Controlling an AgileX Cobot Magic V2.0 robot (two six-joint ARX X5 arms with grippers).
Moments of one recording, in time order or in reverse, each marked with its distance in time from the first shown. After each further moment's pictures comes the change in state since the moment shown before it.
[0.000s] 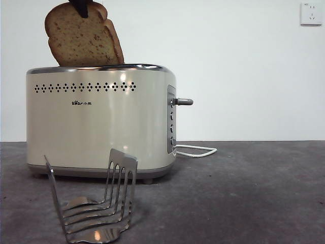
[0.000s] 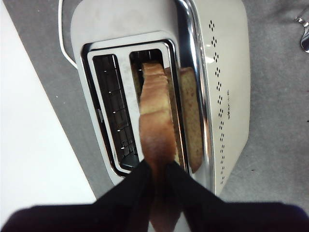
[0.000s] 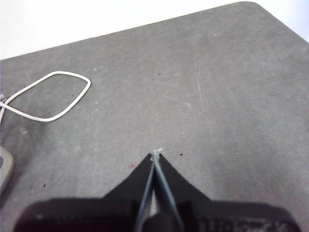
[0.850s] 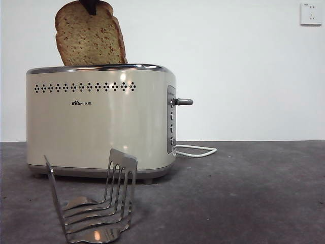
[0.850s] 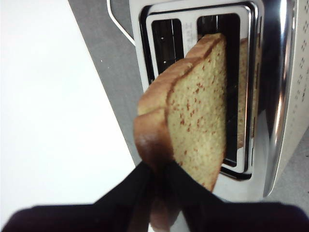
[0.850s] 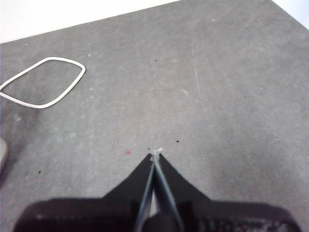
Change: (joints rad) left arm -0.023 0.028 0.007 0.146 -0.196 0.011; right arm 0.000 0.000 0.000 -0.051 0.000 0.000
